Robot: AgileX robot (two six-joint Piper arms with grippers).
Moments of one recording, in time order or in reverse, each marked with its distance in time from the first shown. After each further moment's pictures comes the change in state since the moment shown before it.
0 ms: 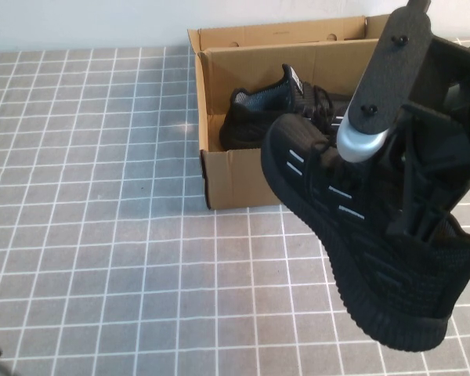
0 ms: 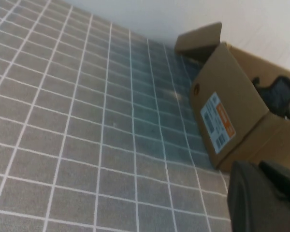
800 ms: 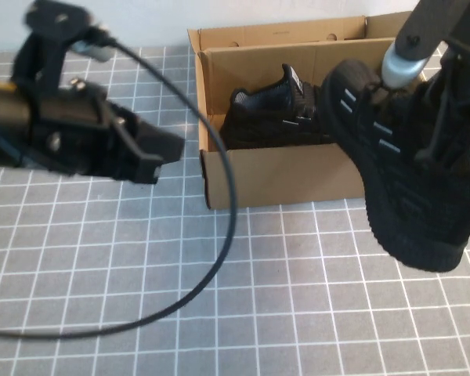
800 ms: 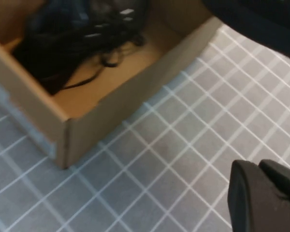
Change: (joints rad) right arm -0.226 0.053 -0.019 0.011 -0.104 -0.050; left arm -0.175 1.037 -0.931 -0.476 0.591 0.946
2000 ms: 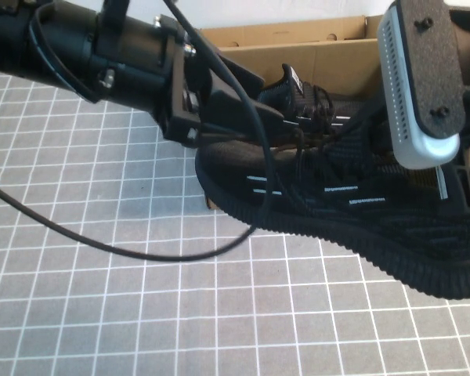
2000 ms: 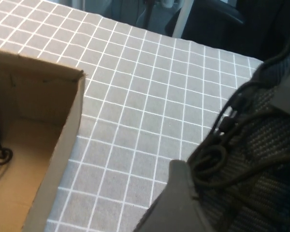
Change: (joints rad) right arm -0.017 0.002 -0.096 0.556 0.187 -0.915; left arm -0.013 0.311 -0.332 -0.352 0.362 0.513
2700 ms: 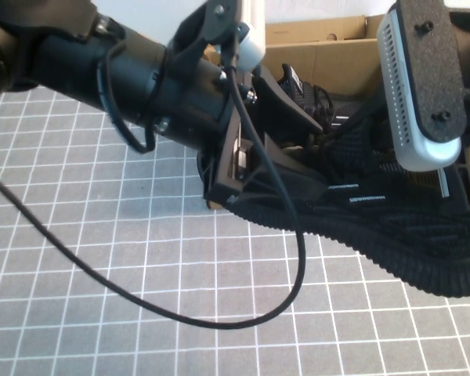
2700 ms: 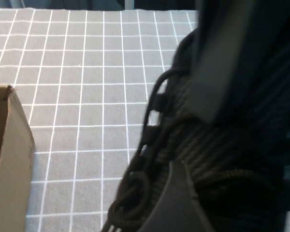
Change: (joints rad) right arm 0.000 0.000 0.000 -0.010 -0.006 -0.029; left arm -0.156 0.019 0.000 0.086 -0.003 0.143
